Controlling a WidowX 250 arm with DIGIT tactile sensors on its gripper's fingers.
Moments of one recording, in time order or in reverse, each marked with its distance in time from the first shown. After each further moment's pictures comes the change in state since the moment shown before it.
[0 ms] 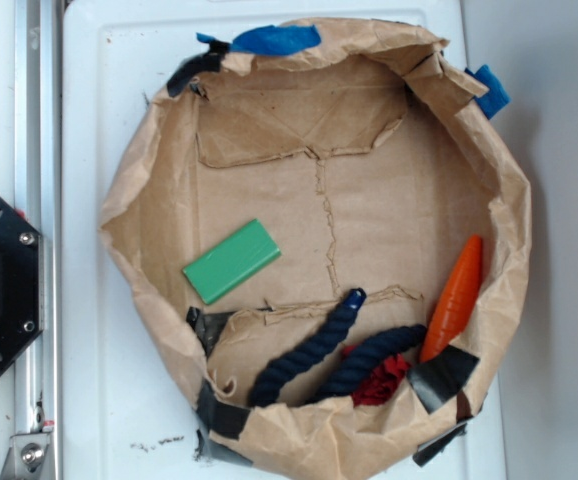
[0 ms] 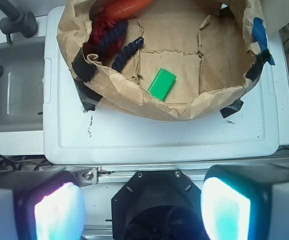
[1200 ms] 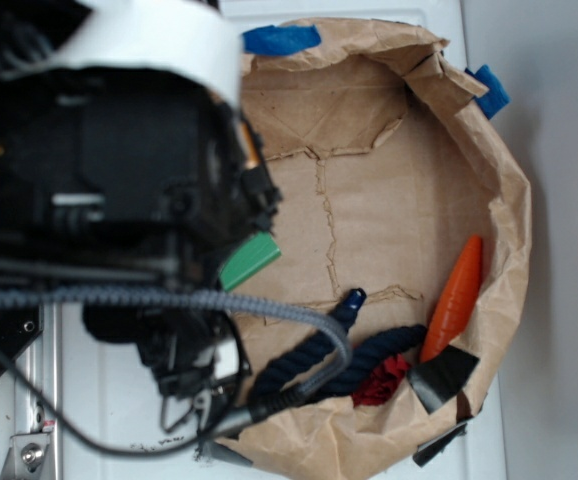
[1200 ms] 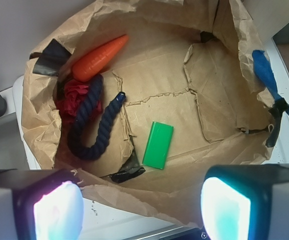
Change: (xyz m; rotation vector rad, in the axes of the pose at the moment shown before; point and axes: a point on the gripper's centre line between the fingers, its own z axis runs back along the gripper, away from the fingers) arm 0.085 0.011 -0.036 0.005 -0.045 0.282
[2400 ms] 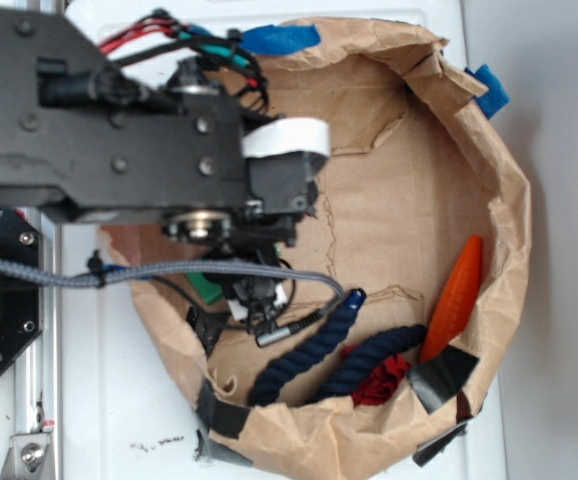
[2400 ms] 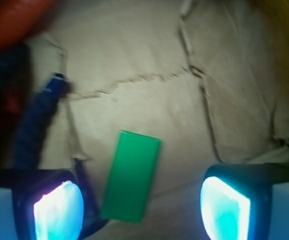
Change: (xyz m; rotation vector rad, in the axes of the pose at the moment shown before) arm 0.008 0.033 -0.121 0.096 0.052 0.052
